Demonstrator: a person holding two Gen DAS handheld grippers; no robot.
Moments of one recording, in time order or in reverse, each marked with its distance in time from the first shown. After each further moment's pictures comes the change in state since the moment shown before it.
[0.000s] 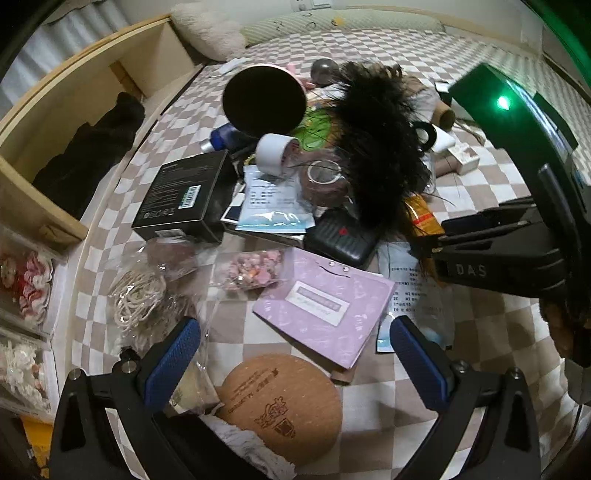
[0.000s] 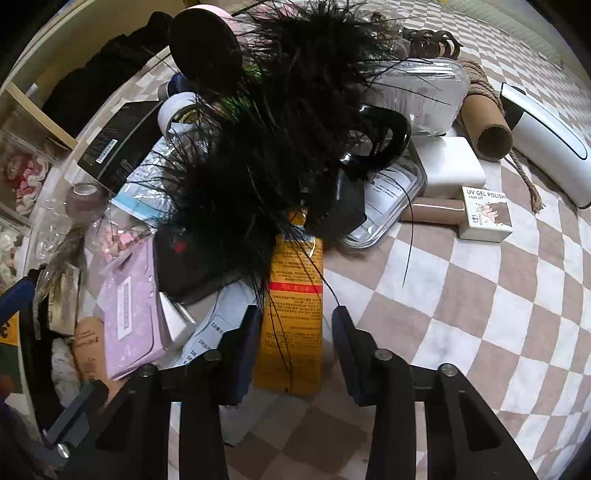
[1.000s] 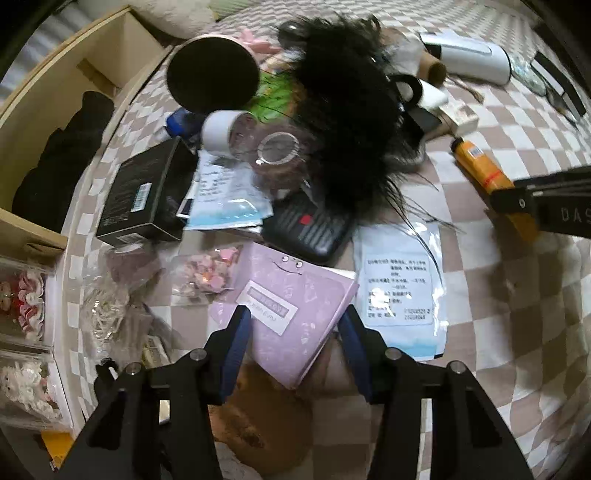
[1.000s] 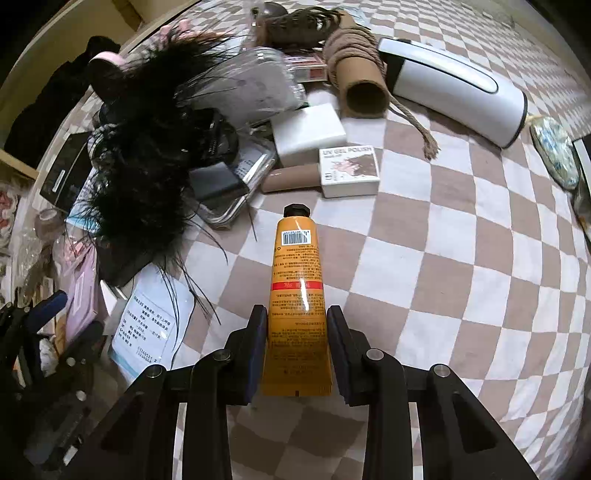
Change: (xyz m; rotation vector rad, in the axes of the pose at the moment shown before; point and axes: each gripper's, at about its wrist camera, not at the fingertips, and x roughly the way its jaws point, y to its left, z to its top) left arm 0.027 -0.022 0.018 0.049 0.130 0.006; right arm -0.018 -0.057 -0.012 0.150 0.068 -0.075
